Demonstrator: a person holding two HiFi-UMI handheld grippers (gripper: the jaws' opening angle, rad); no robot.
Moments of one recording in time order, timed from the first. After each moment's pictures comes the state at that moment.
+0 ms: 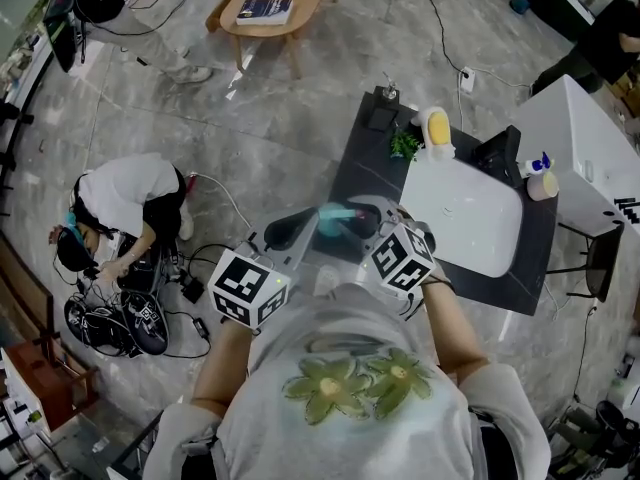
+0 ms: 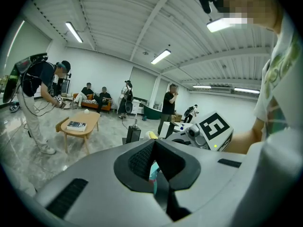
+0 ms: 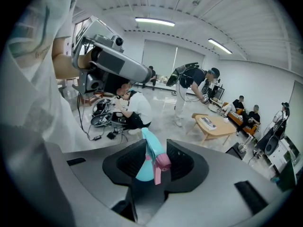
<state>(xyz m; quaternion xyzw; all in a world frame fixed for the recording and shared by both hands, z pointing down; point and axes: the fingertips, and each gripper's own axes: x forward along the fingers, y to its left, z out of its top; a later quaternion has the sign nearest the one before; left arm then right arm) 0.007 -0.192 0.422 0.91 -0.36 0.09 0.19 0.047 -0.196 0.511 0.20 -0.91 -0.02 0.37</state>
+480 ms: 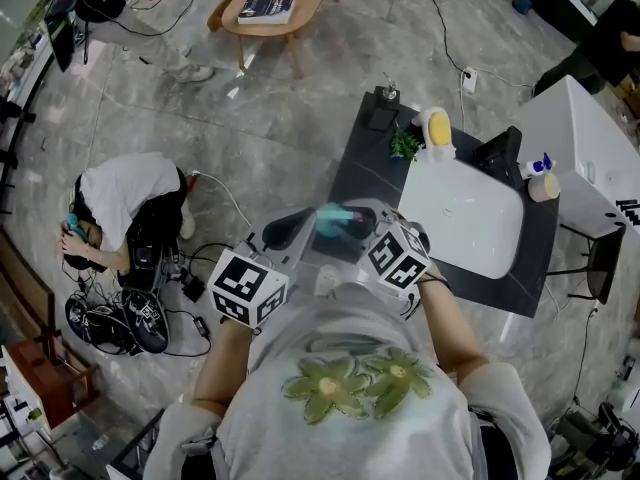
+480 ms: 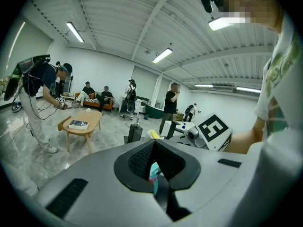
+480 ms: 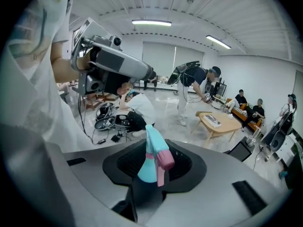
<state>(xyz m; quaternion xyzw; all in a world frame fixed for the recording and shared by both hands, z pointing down) 0.007 -0.193 0.429 0.91 -0.36 0.10 0.19 0.043 -0.192 0.525 0.19 -0.91 0.01 0.36</state>
